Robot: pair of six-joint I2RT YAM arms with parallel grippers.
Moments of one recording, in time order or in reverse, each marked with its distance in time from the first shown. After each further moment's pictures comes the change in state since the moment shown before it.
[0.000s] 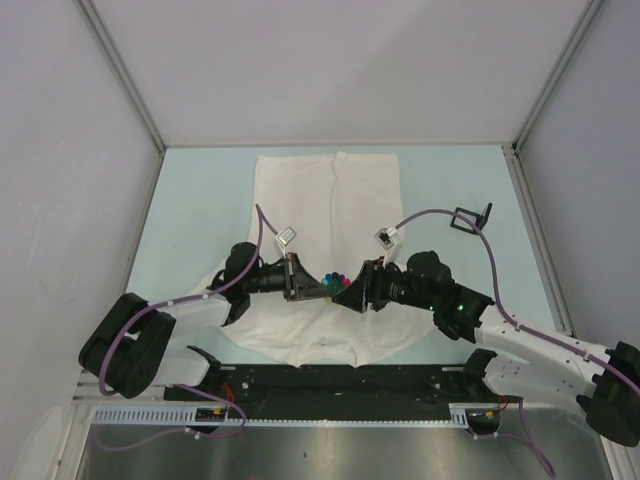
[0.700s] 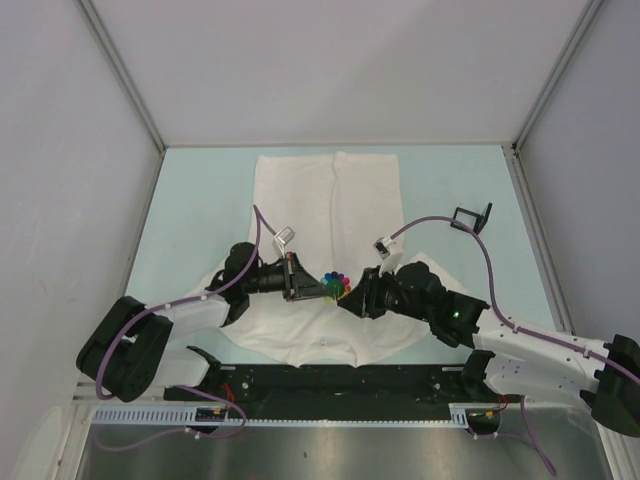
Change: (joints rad) left arm 0.000 -0.023 0.000 -0.019 -0.017 -0.026; right arm 0.129 -0.010 -0.010 -0.130 0.253 -0.022
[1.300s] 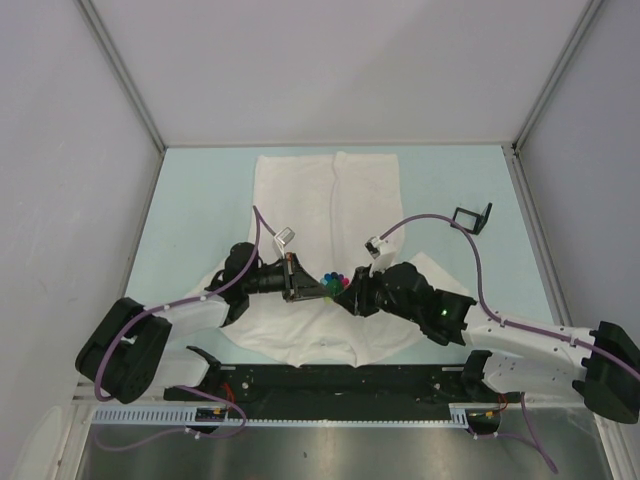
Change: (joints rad) left arm 0.000 -0.008 0.000 -0.024 -0.003 0.000; right arm 0.055 0.098 0.032 0.023 0.137 -0.051
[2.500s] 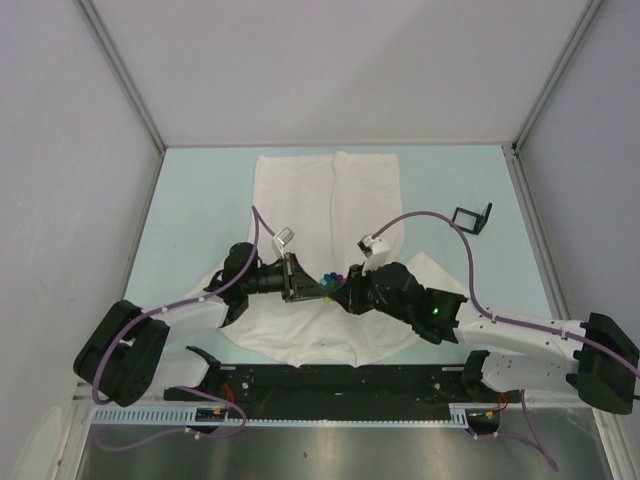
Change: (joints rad) left arm 0.000 -0.018 0.000 -0.022 -0.001 0.000; right arm 0.046 0.068 0.057 -0.003 0.104 -0.031
